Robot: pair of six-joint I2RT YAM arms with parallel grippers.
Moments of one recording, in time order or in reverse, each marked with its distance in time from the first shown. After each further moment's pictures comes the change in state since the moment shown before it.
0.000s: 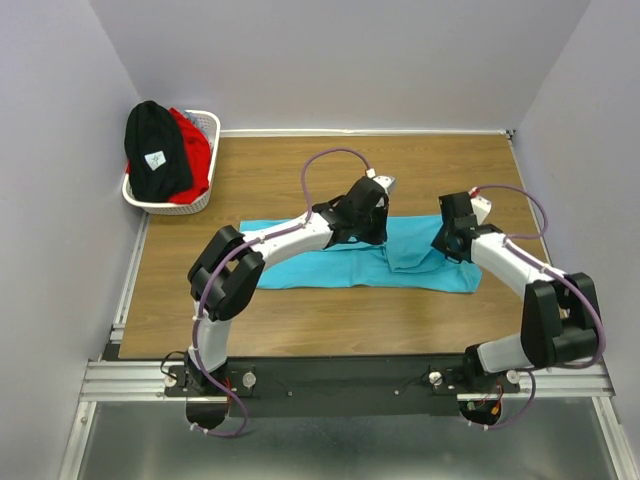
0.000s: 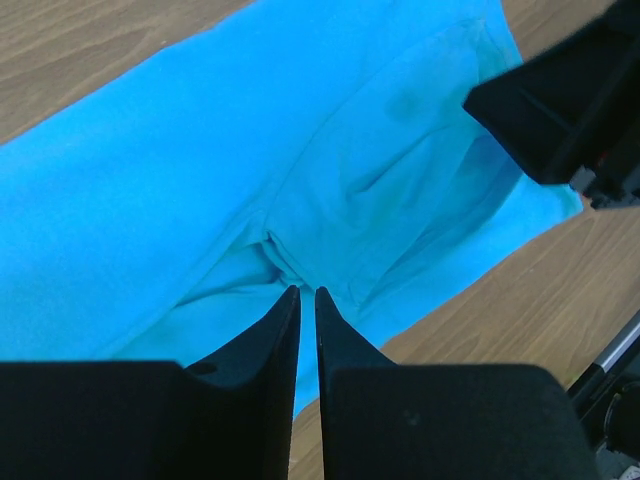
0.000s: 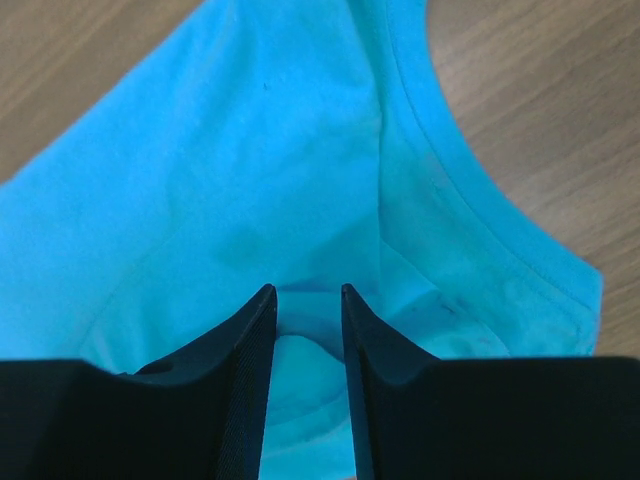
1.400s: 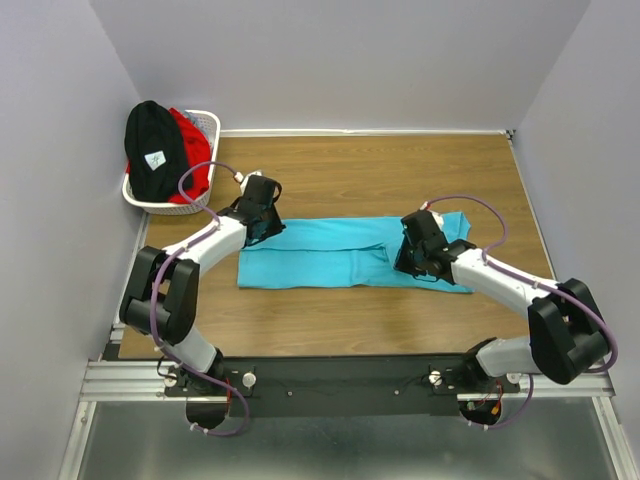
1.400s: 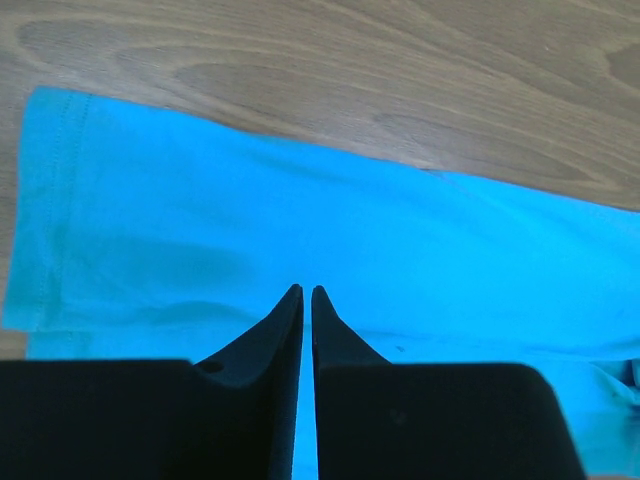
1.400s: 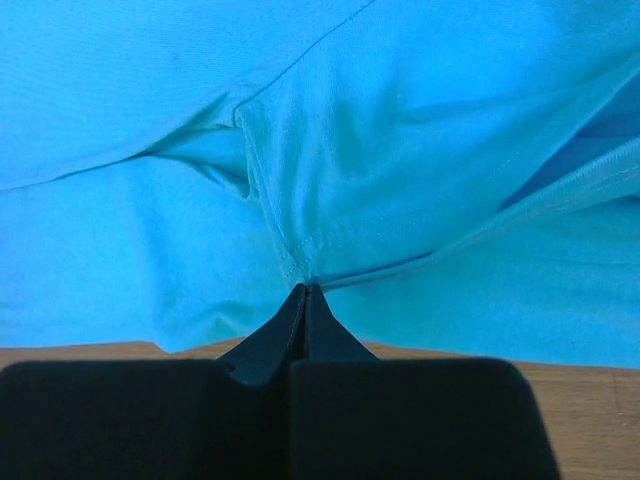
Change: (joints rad) left arm 0.492 -0.359 -0.484 -0.025 -0.215 -0.181; right arm 0.308 -0.100 -0.106 0.029 -0.229 0.063
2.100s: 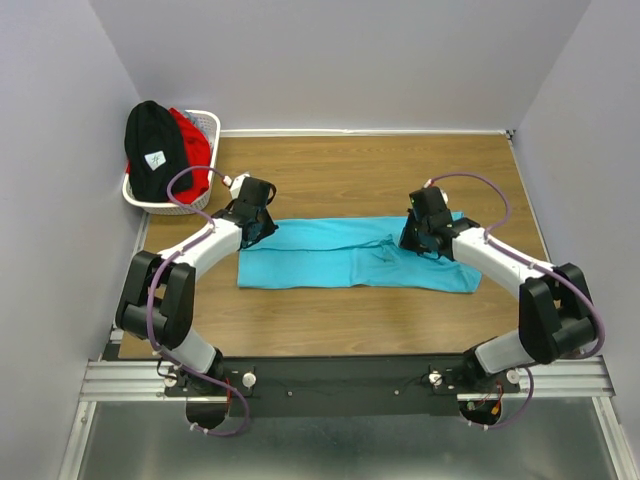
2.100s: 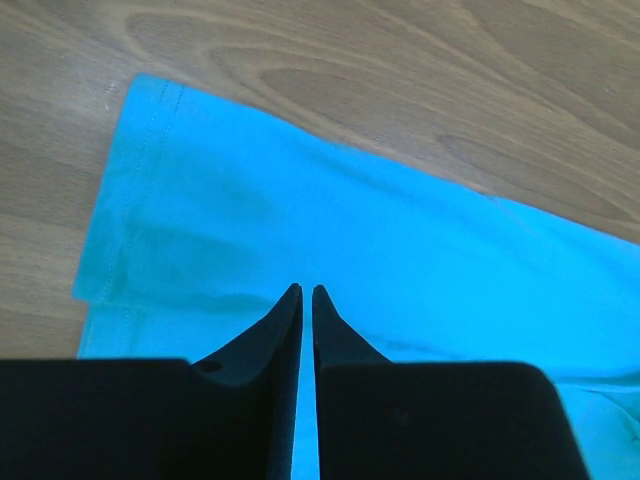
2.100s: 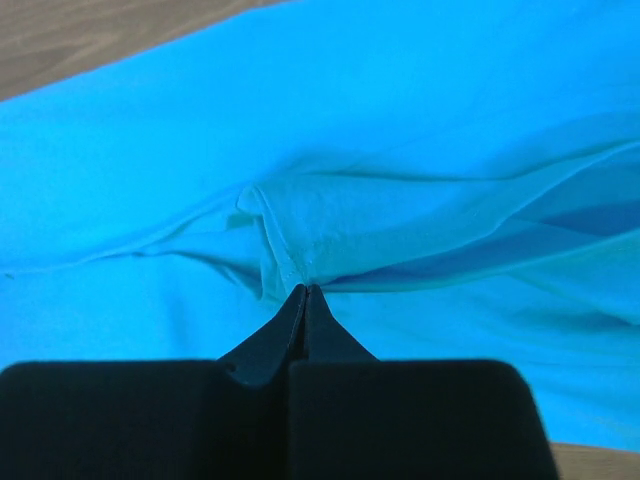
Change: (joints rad) left arm 0.020 -0.029 -0.031 -0.028 -0.089 -0.056; right arm -0.129 0.122 0.184 -0.014 -0.024 -0.138
